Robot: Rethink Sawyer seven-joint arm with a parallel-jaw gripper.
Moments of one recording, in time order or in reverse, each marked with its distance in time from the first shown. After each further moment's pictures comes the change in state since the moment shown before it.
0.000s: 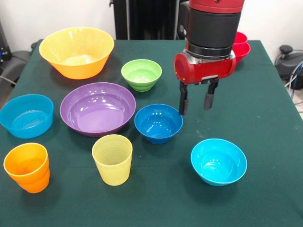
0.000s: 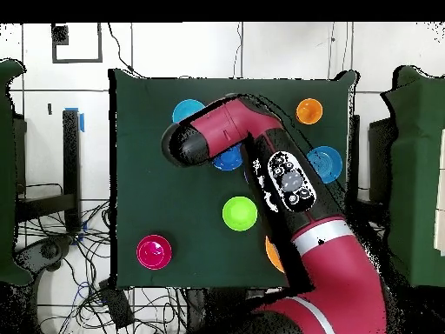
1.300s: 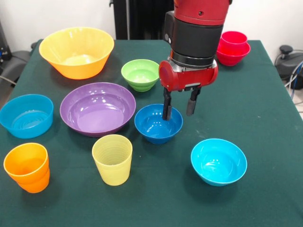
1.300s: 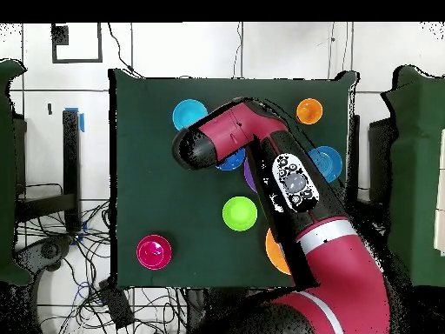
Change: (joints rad) arm -0.012 0.023 -0.010 -0.001 -0.080 0.000 0.000
